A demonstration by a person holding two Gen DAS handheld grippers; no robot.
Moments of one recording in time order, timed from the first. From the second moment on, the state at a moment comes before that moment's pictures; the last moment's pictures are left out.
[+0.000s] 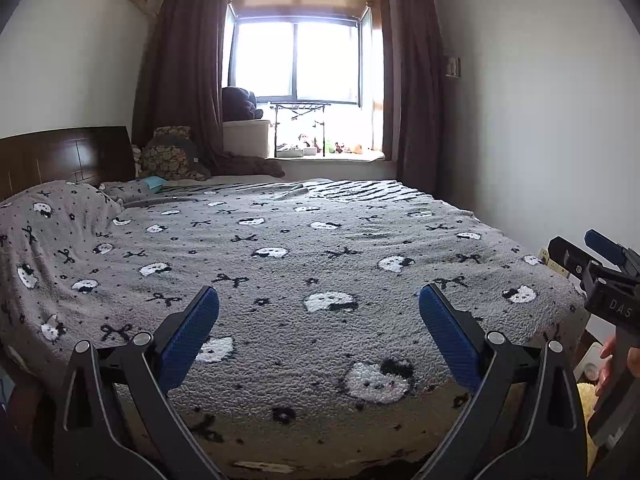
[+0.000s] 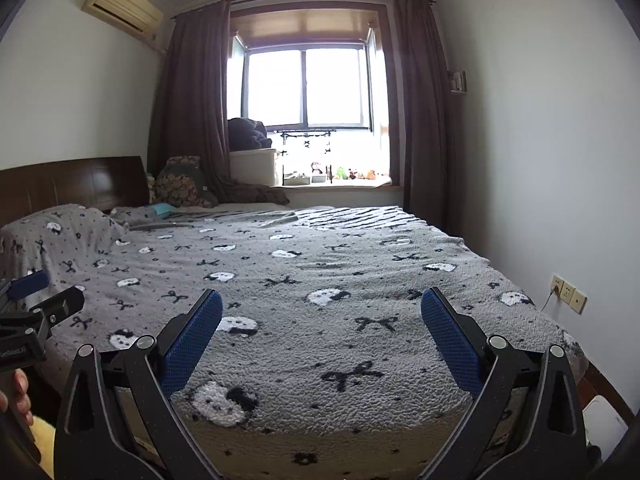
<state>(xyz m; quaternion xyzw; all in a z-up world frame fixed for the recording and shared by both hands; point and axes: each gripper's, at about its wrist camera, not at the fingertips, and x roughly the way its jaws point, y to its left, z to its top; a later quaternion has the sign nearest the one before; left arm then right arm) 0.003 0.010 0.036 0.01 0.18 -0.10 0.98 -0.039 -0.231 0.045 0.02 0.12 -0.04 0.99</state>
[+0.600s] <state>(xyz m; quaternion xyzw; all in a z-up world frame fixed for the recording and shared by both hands) 0.002 0.012 0.038 0.00 0.17 -0.11 0.98 -0.039 -0.226 0.046 0.02 0.11 -0.03 0.99</state>
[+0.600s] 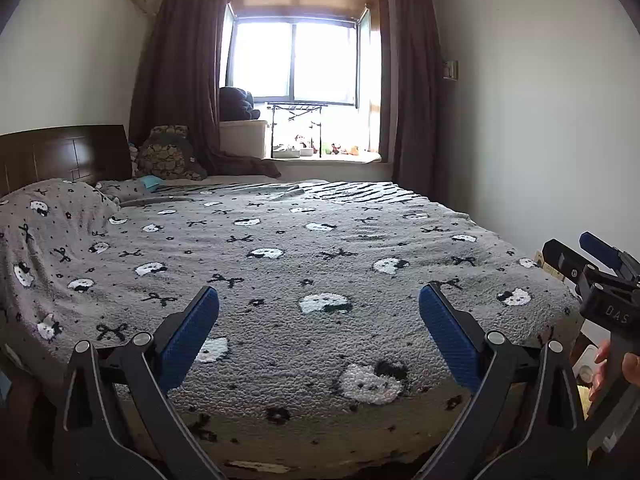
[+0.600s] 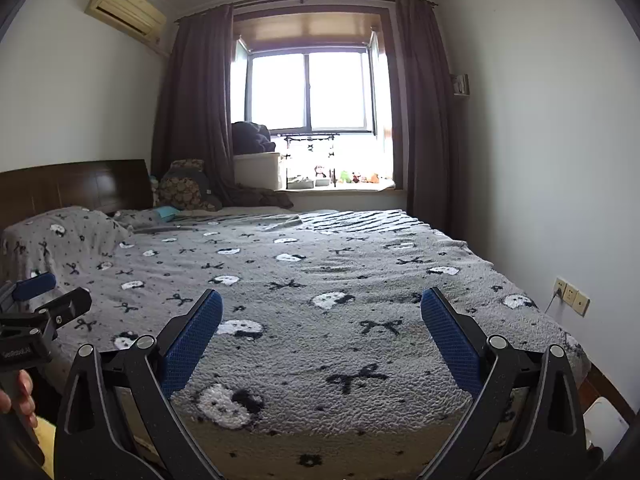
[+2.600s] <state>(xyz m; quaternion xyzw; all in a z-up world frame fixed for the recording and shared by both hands) -0.001 0.009 0.043 0.01 0.17 -0.11 0.98 -0.040 -0.216 0.046 0.02 0.12 -0.01 0.99</state>
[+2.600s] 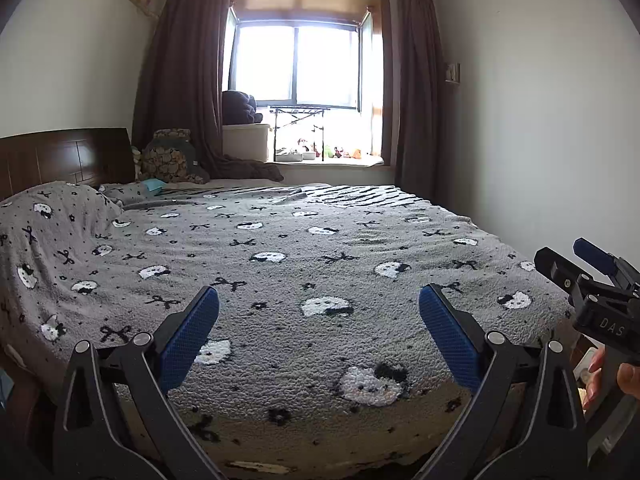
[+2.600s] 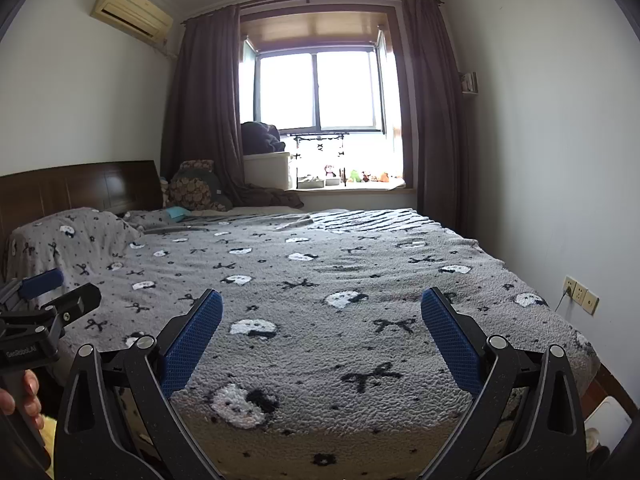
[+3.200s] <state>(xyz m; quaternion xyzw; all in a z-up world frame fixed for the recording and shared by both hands) -0.002 0.010 0.046 0.00 0.17 -0.10 0.98 -0.041 -0.215 0.046 0.02 0.12 -0.01 0.99</state>
